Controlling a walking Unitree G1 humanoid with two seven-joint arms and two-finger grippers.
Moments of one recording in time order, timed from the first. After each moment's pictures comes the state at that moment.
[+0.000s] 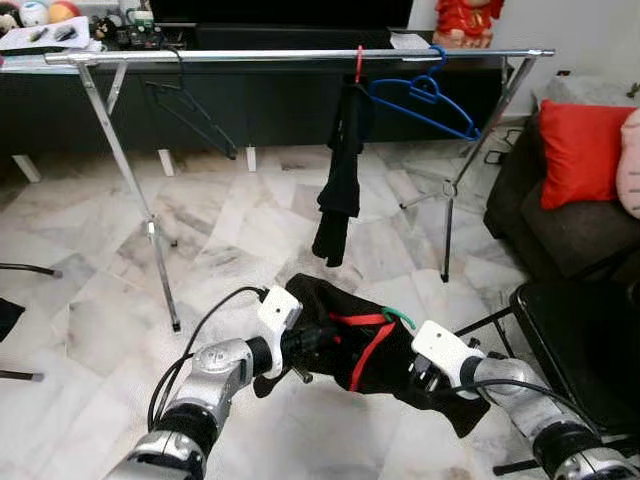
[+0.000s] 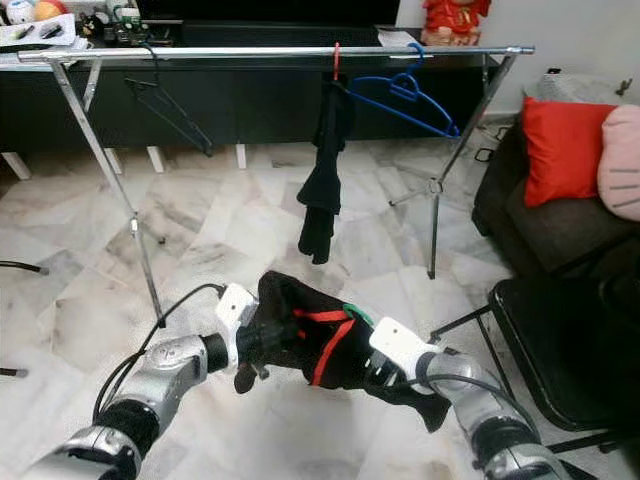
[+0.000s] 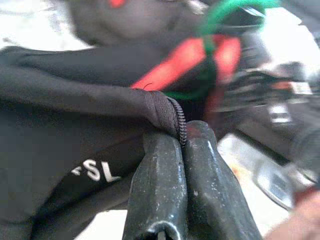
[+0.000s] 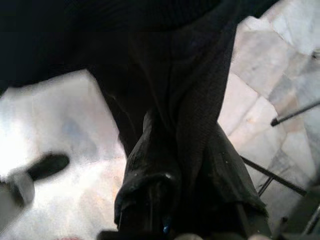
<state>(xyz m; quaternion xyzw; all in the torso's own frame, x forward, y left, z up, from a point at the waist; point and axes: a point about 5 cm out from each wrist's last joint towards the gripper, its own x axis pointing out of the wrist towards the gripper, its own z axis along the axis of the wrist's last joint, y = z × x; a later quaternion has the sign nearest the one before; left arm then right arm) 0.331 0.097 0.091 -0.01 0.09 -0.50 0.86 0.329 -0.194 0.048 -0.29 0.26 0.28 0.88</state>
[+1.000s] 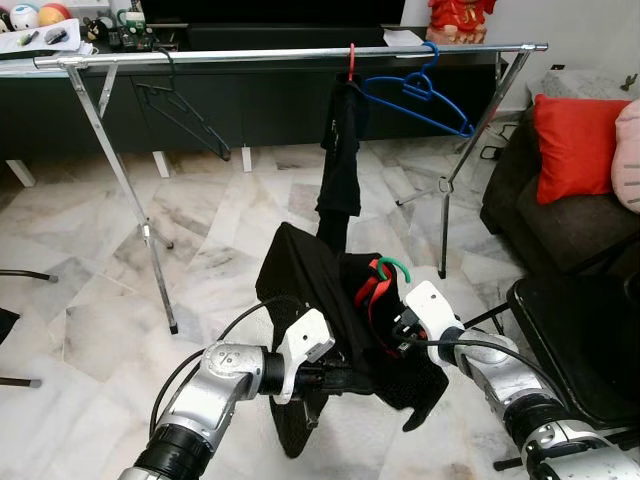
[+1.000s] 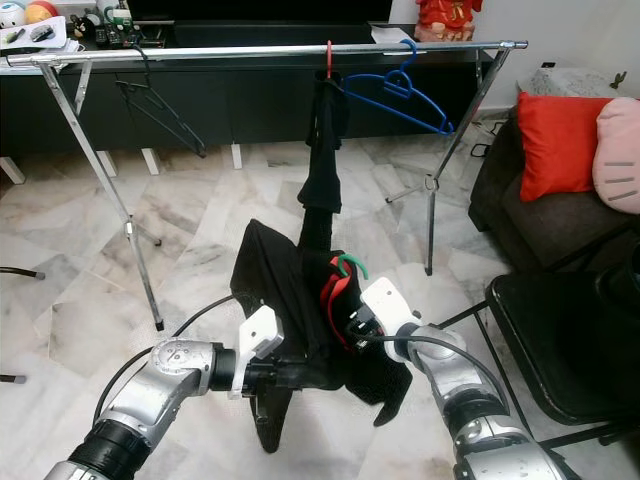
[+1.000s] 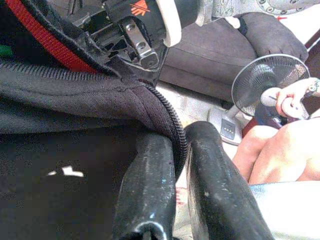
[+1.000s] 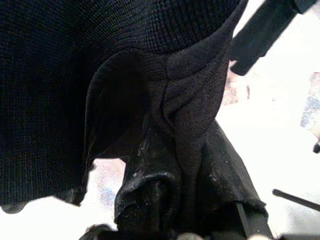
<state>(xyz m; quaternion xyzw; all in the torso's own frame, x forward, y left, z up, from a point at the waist) 0.297 0.077 0.103 0.06 0.11 -0.63 0.77 0.351 -0.165 0.077 -0.16 0.20 0.31 0.91</state>
